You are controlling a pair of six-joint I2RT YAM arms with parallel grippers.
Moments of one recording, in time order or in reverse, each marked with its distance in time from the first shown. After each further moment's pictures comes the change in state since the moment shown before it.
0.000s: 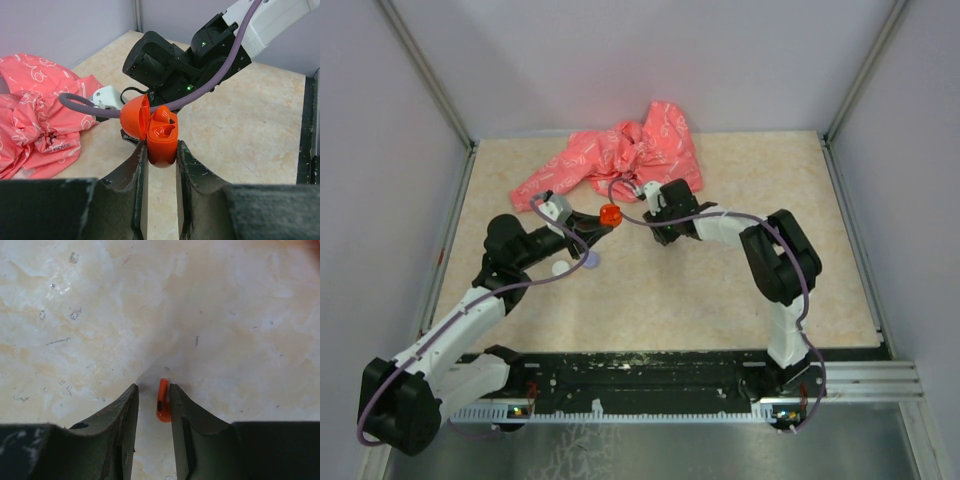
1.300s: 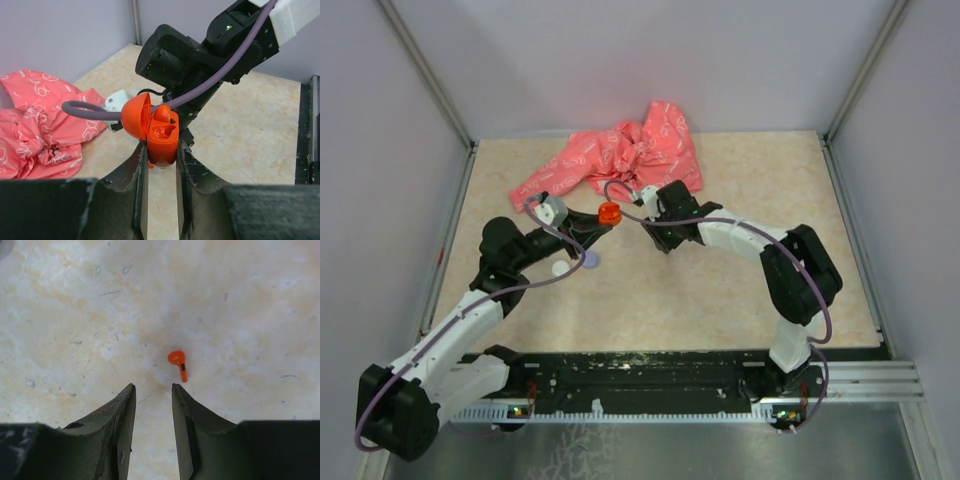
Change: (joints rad) left arm 0.000 -0.028 0.000 0.022 0.004 -0.001; right arm 0.068 -0.153 -0.016 -0.237 0.004 -0.026
